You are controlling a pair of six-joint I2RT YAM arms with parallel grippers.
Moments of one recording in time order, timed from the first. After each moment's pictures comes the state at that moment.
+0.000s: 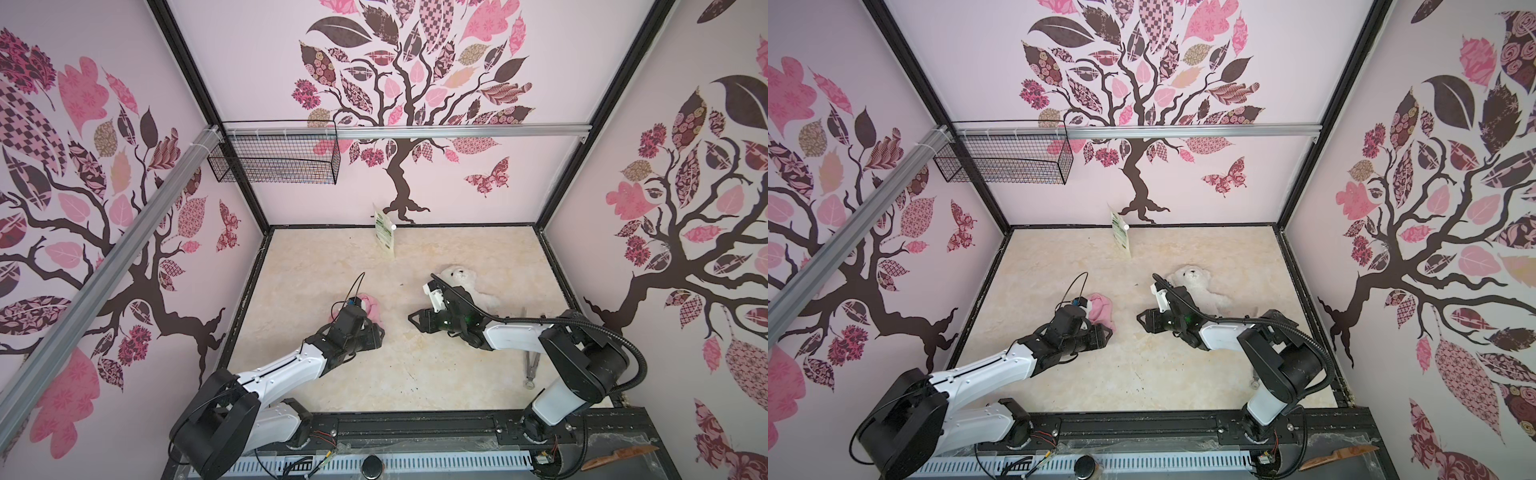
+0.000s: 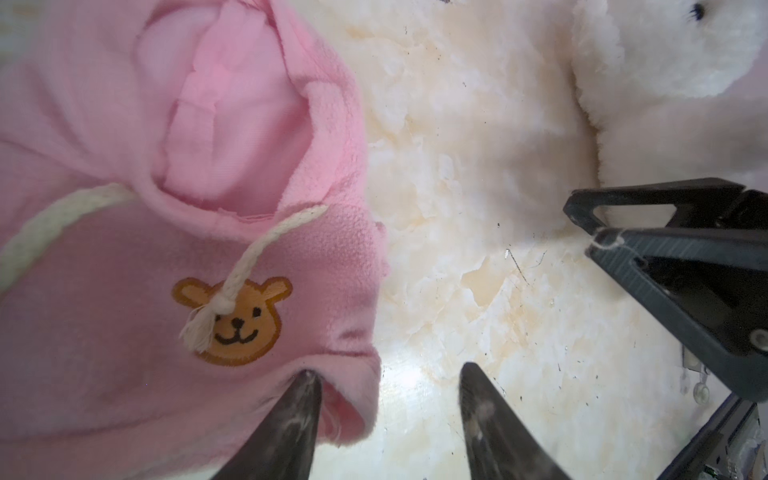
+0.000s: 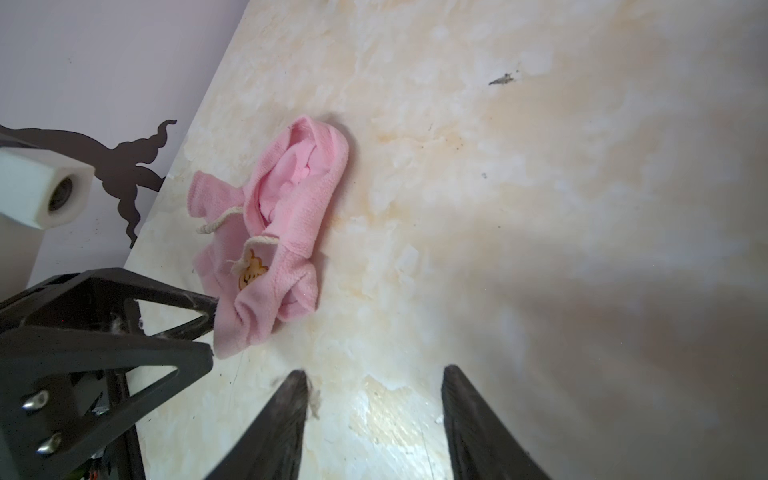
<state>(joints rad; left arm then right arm) -0.63 1.26 0.50 -0.07 0.08 -0.70 0.63 1.61 0.64 0.36 -0.31 0.50</state>
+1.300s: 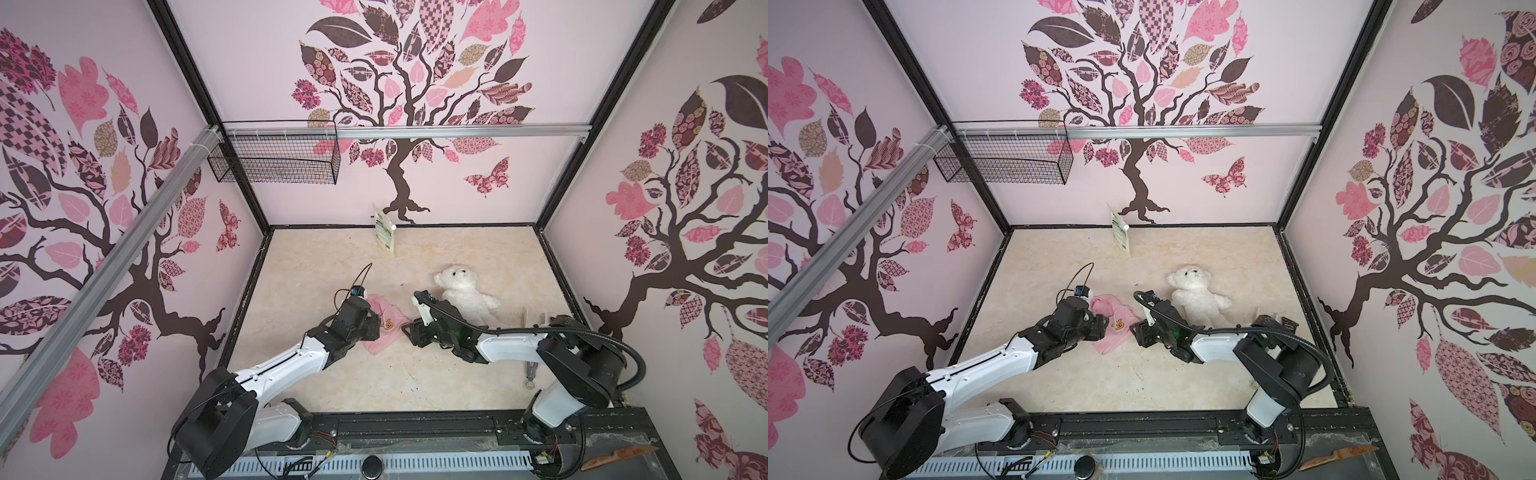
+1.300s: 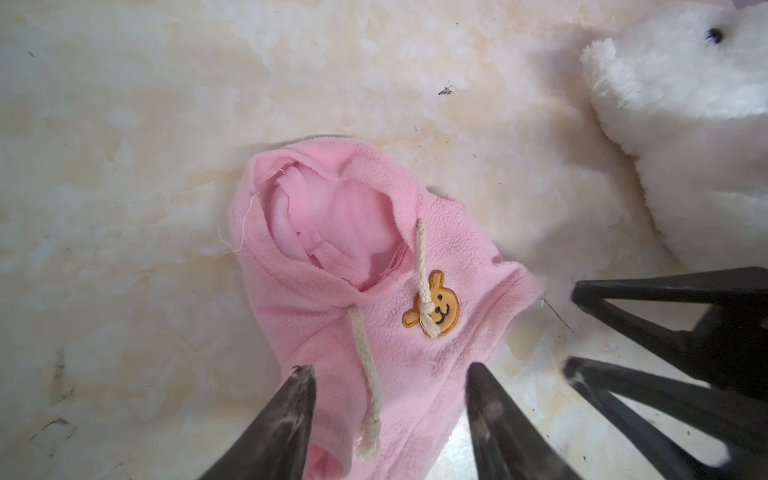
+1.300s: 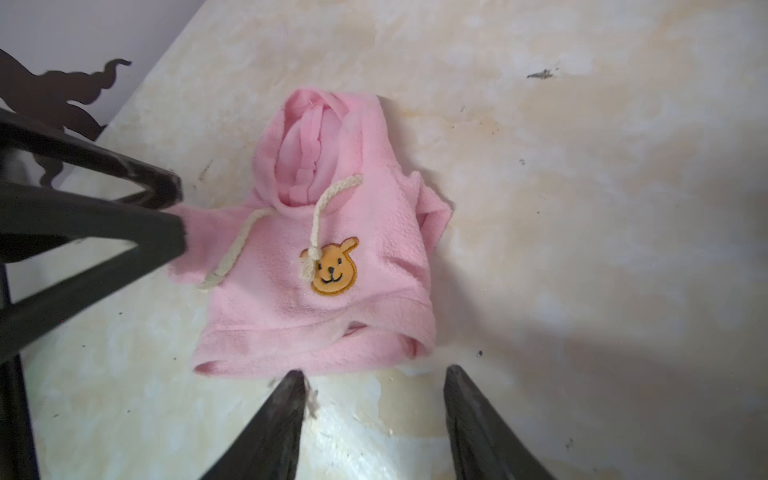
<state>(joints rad) -0.64 1.21 0.58 -0.15 -0.12 -0.50 0.80 1.67 0.65 0.38 -0.08 0.41</state>
